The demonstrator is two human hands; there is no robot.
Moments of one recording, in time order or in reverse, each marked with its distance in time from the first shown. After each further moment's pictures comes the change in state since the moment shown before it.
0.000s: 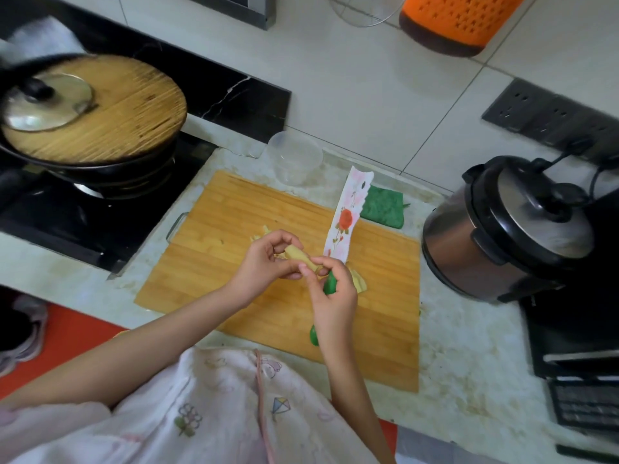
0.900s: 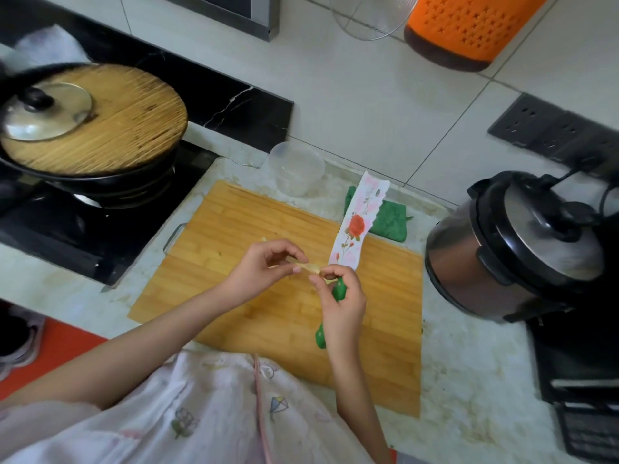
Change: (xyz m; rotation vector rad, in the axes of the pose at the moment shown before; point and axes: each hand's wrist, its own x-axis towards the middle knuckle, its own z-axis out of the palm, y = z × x) left_hand 0.025 0.001 -0.017 0.210 -0.124 0.211; right_hand 0.026 0.011 -0.004 0.005 0.031 0.000
